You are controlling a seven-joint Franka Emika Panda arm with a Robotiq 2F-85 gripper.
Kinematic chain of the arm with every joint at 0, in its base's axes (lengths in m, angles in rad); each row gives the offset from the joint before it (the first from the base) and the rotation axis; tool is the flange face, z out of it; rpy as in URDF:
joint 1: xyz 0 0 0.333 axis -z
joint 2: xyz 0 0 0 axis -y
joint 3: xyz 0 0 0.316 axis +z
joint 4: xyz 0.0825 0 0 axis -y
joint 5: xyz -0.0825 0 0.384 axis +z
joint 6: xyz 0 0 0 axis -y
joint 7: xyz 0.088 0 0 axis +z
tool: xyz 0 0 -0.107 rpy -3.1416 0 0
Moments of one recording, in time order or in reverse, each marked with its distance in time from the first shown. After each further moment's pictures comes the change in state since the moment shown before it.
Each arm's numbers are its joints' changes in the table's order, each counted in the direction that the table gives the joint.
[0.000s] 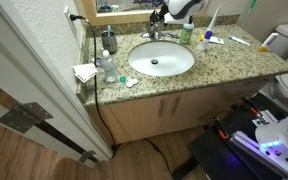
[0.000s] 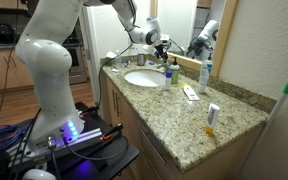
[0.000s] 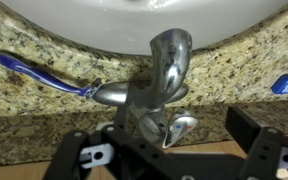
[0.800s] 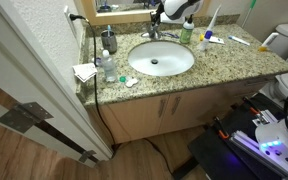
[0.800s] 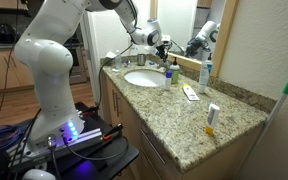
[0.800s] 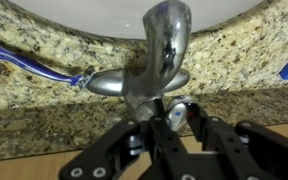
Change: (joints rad) arm -0.039 -0.070 -0.044 0.097 0.007 0.002 -0.041
